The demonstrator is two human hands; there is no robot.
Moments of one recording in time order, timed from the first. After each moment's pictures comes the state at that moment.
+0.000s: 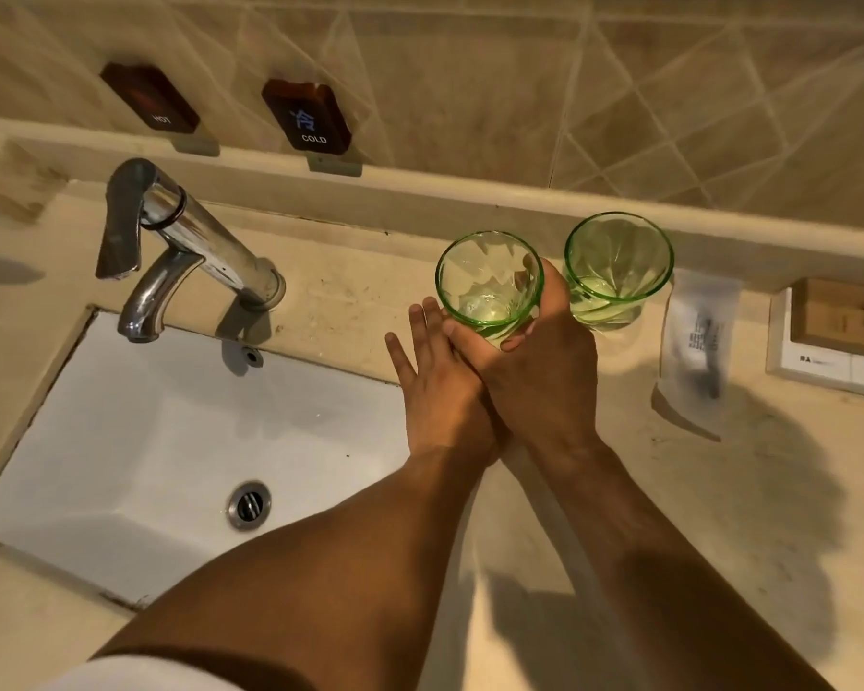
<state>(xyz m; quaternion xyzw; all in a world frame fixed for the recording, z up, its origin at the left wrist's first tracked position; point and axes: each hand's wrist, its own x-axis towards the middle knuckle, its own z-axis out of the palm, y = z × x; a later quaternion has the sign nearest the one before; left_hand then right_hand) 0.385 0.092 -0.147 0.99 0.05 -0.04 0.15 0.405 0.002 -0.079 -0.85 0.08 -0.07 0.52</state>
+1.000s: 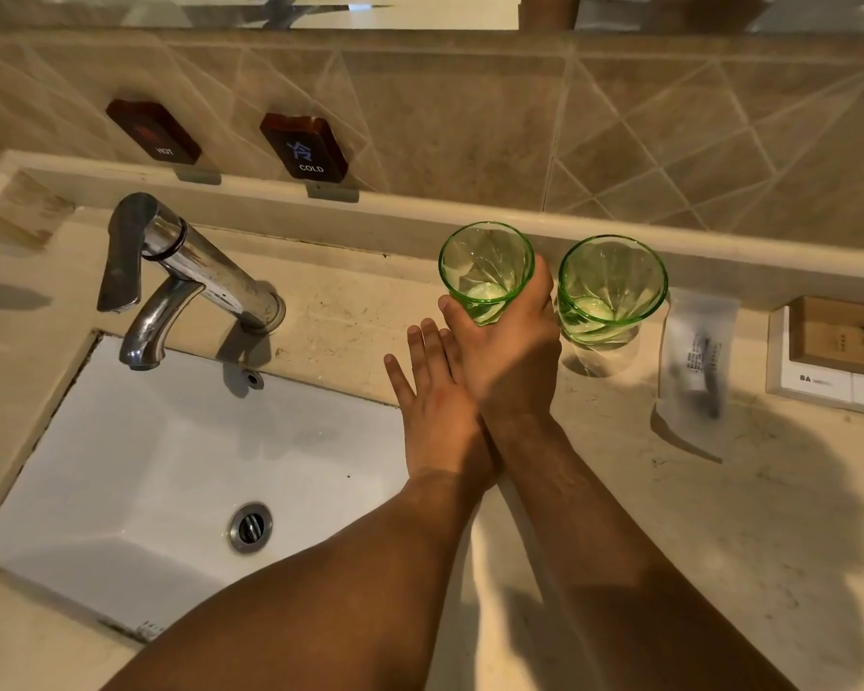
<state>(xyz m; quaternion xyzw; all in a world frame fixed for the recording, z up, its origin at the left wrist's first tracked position) 0.387 0.091 -0.141 0.99 0.04 -0.05 0.14 0.440 0.030 -0.096 -0.84 0.15 -0.13 0.50</state>
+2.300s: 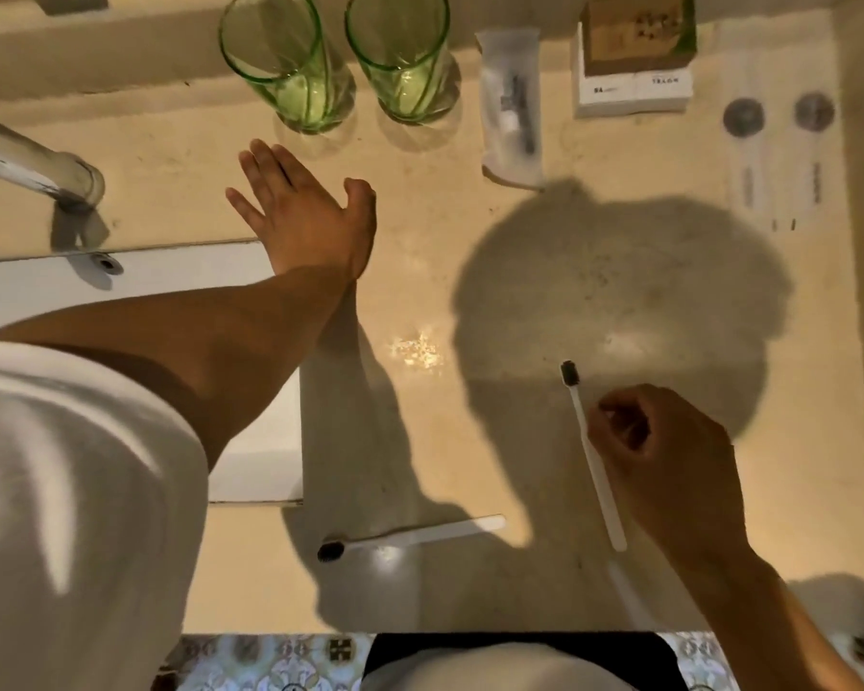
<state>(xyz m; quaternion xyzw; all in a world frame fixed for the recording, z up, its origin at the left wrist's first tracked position) 0.384 0.080 -0.130 0.99 0.09 -0.05 0.10 0.112 -0.160 -0.055 -0.90 0.27 0.11 0.32</state>
